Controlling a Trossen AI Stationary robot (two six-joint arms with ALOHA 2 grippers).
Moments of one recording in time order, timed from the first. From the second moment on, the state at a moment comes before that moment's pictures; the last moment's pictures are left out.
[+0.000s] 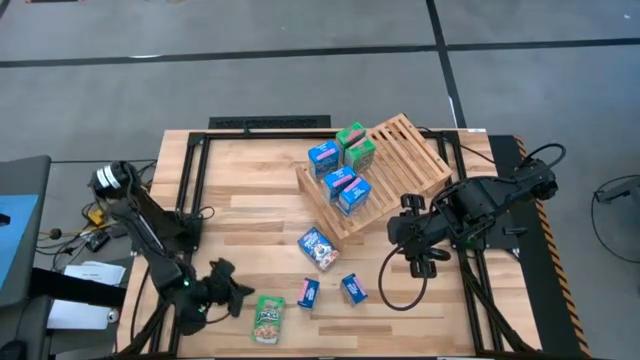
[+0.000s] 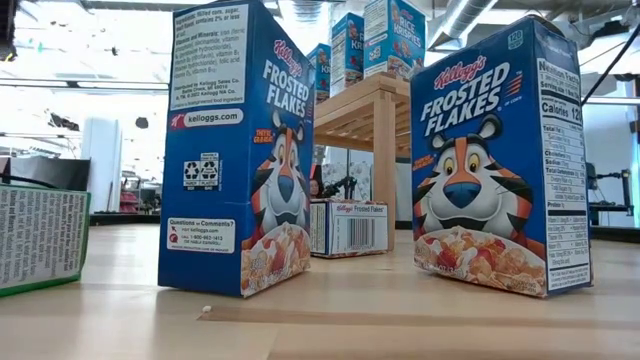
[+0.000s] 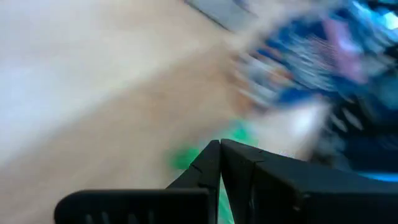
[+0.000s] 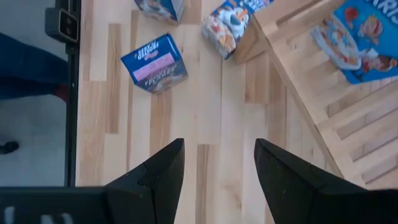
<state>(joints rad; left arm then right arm) -1.04 1.40 0.66 -0.17 -0.85 -1.82 0.45 1.48 1.75 -1.44 0.14 0.41</state>
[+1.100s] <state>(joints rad) -1.07 1.64 0.65 -0.02 -0.63 -1.87 0.45 1.48 1.75 -1.39 0.16 0.42</state>
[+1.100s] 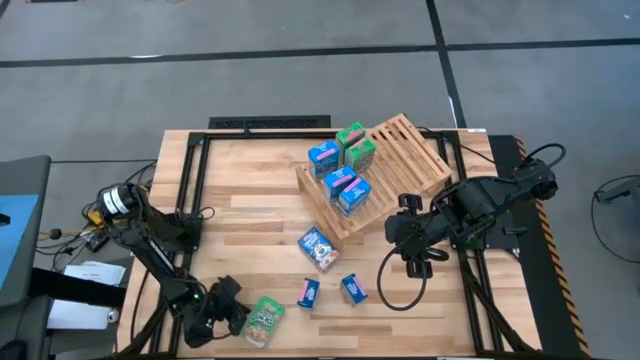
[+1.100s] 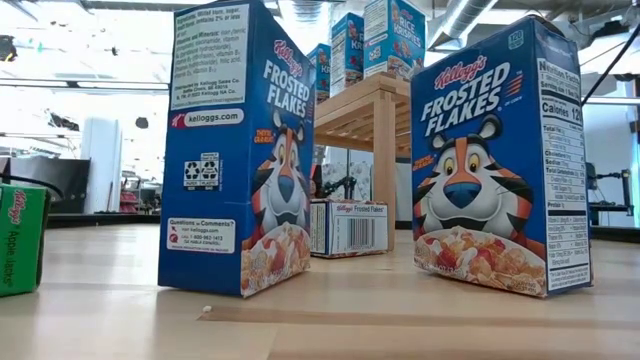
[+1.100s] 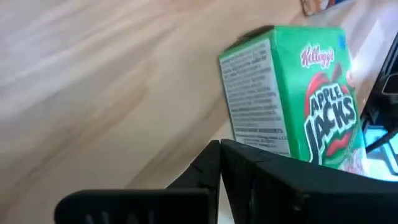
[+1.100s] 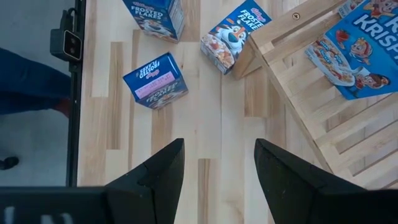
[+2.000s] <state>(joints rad) -1.04 1.53 0.86 -0.05 -0.48 -1.47 0.44 1.48 1.75 -1.37 0.17 0.39</state>
